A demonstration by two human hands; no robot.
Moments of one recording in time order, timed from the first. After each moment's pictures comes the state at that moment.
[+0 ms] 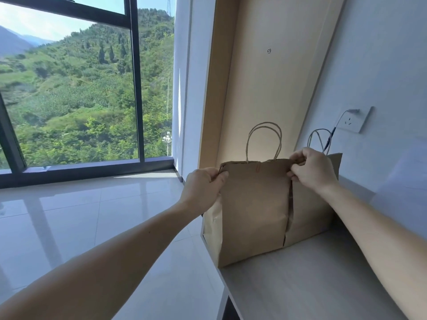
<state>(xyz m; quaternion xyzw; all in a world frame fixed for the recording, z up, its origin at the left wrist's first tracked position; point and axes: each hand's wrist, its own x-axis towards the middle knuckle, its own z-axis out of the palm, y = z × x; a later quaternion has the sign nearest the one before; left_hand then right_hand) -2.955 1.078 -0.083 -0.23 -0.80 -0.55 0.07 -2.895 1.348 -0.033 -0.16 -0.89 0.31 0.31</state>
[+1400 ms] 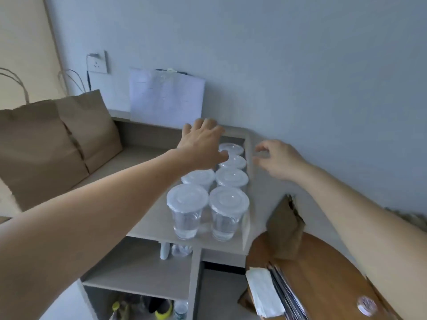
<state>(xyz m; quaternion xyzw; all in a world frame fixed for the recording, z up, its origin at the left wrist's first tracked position) -2.528 1.199 -0.033 -0.73 -0.64 -0.19 0.12 -2.318 1.223 -0.029 -0.55 -0.81 0.07 0.19</state>
